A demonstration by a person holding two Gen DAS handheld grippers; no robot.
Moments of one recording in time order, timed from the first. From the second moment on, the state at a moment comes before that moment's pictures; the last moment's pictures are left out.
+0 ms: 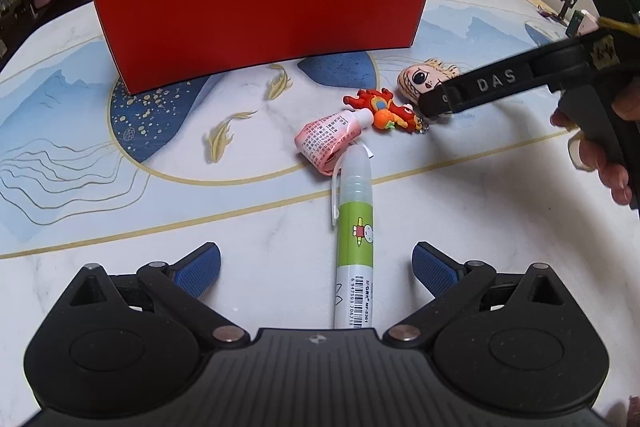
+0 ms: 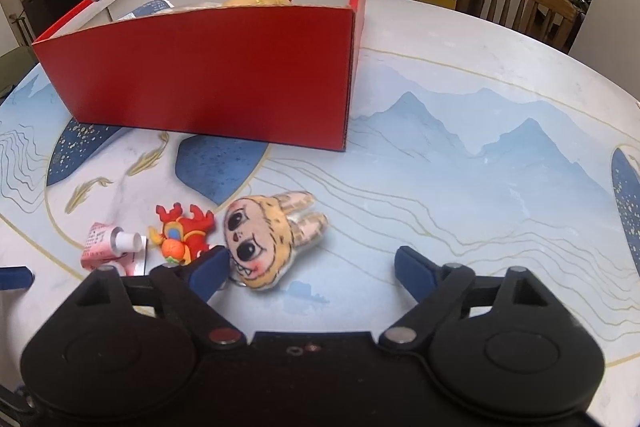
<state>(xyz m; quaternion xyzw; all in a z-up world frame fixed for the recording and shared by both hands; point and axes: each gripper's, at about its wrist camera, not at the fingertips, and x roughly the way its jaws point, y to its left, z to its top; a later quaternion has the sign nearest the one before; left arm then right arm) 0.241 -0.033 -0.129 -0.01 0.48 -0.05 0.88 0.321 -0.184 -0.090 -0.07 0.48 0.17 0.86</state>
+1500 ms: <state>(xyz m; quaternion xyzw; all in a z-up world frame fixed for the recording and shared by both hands) 0.225 -0.013 -0.083 -0.10 0.47 -0.08 0.87 0.245 -0.212 -0.027 0.01 0.47 0.19 0.86</state>
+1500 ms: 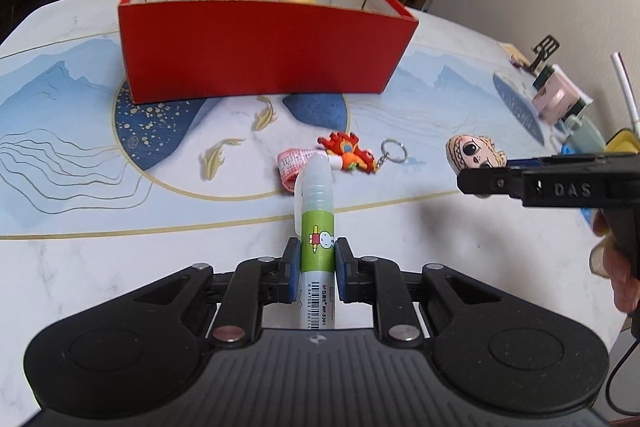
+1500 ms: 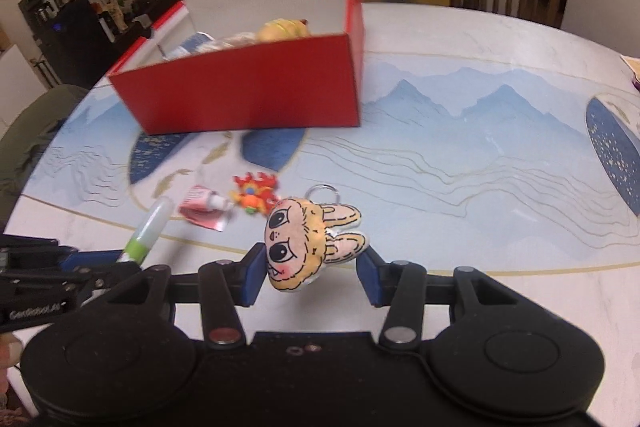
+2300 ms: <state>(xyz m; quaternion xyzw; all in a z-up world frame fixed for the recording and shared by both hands) 0.273 0.028 0.005 -0.12 0.37 -0.06 0.92 0.282 -0.166 0.057 -0.04 0.39 0.26 0.88</state>
